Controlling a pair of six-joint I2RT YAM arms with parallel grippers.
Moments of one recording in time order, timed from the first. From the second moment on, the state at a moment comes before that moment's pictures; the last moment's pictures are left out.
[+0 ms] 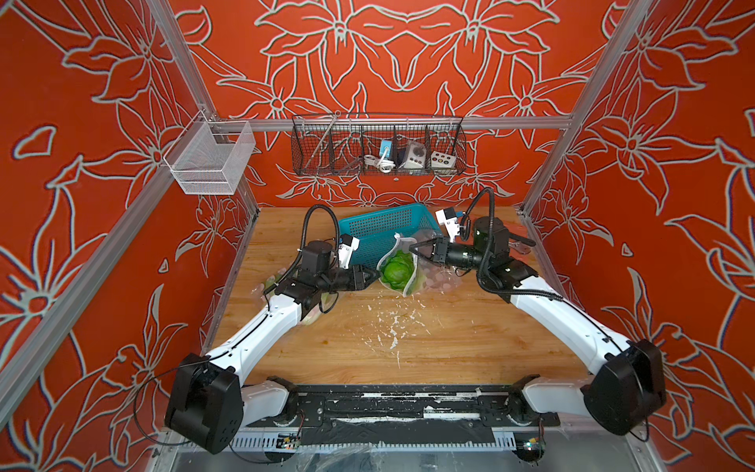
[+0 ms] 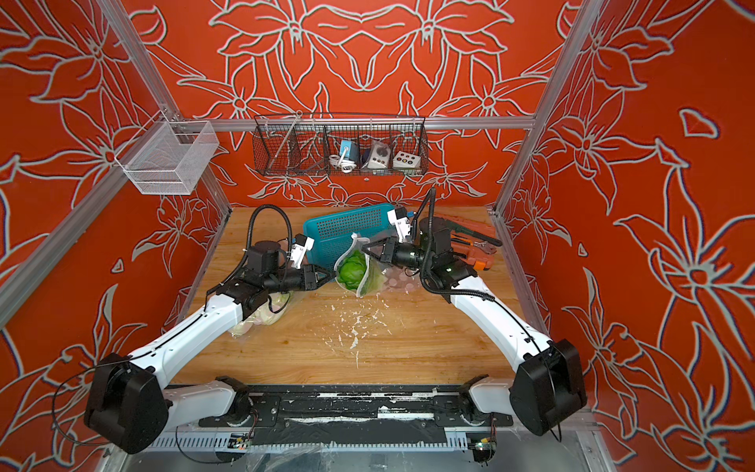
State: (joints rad) left arm -0.32 1.24 0.84 -0.12 0.68 -0.56; right arm 0.47 1.31 1.05 -0.01 -0.77 0.84
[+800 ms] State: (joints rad) left arm -0.49 1.24 1.10 -0.16 0.69 -0.64; right arm 0.47 1.17 1.16 -0.30 -0.64 0.74
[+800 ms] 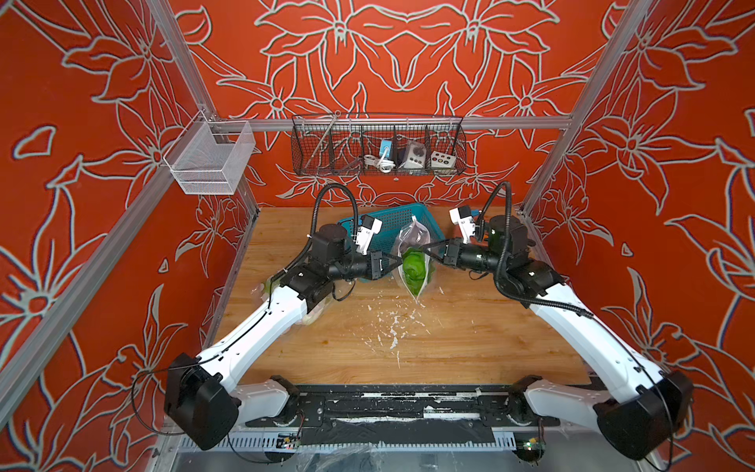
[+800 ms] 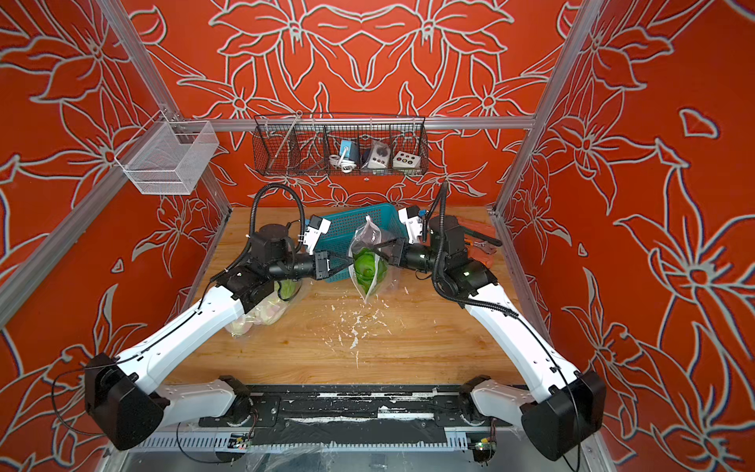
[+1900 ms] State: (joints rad) left arm -0.43 1.36 1.05 0.15 0.73 -0.94; right arm 0.48 1.19 1.30 -0.56 -0.49 0.39
